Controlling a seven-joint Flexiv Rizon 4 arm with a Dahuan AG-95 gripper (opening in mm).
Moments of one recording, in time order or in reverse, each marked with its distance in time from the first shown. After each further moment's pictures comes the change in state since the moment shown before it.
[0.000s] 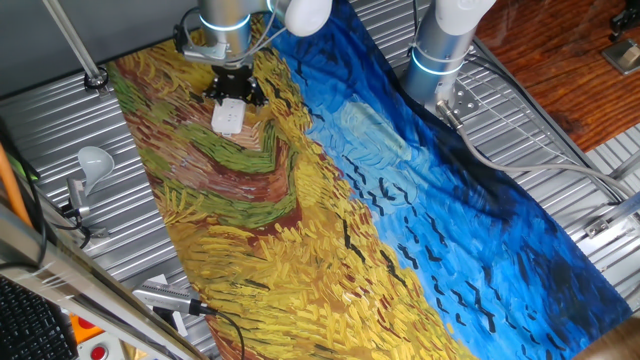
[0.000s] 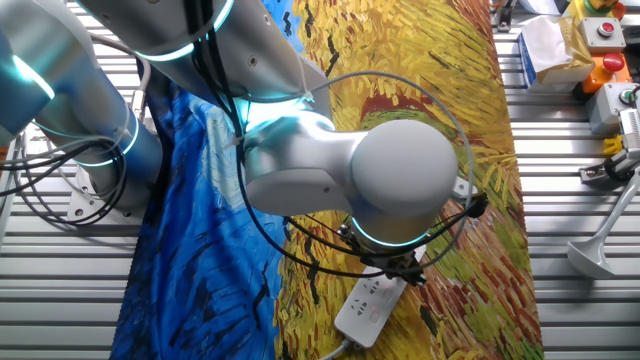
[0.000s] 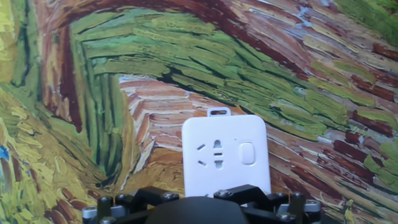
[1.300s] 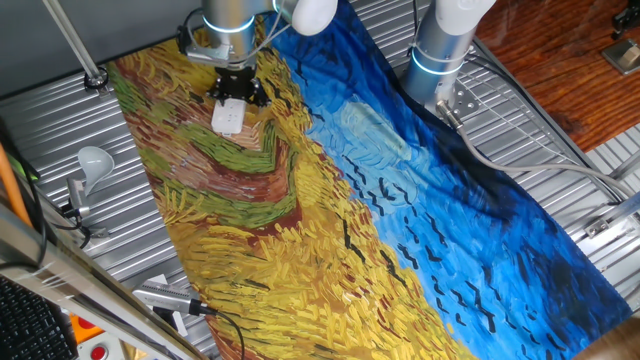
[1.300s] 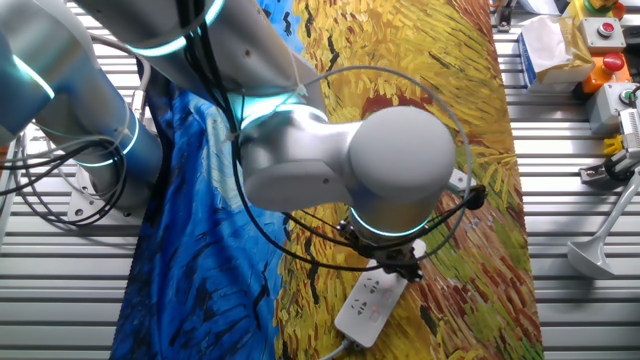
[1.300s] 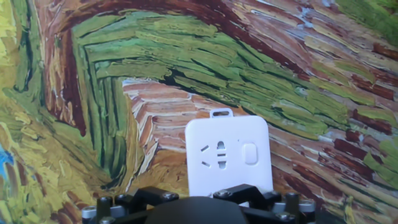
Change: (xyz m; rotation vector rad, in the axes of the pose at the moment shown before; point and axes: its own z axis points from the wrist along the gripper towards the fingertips) arm -0.004 0.003 -0.011 0.007 0.013 0.021
